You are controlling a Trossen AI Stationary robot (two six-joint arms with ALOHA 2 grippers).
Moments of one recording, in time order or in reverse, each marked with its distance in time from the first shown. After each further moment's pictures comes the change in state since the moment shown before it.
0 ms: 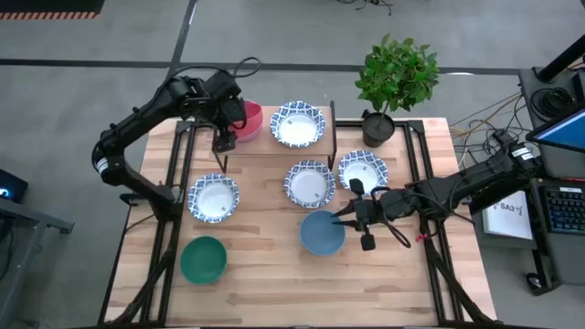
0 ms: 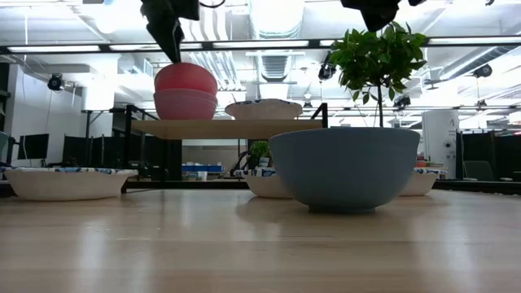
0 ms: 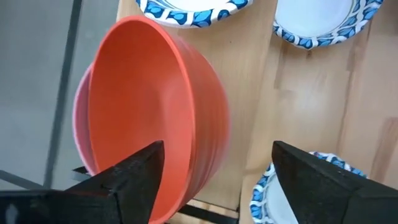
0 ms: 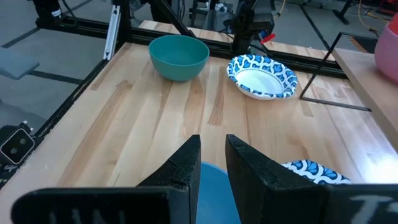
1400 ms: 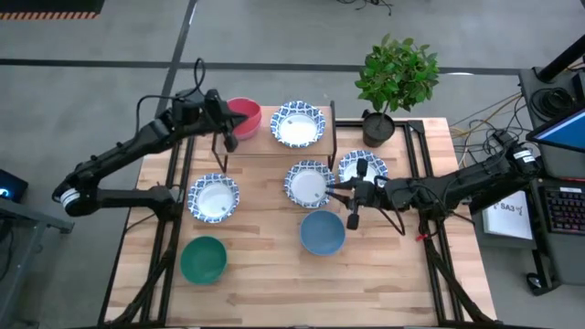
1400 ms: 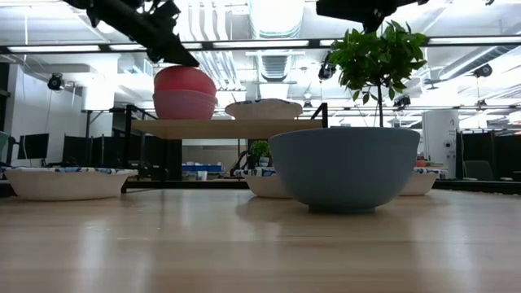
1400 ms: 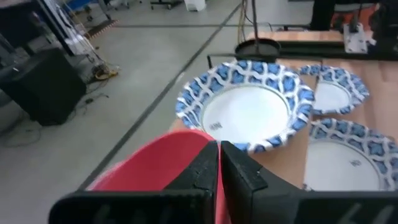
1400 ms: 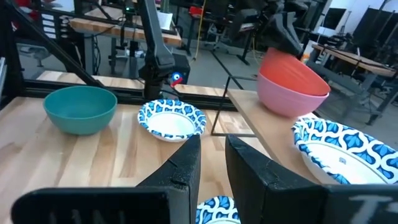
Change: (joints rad) left arm 0.130 -0.437 -0.800 1.113 0.238 -0.147; right arm -0.088 0.005 -0.085 0.331 0.261 -0.105
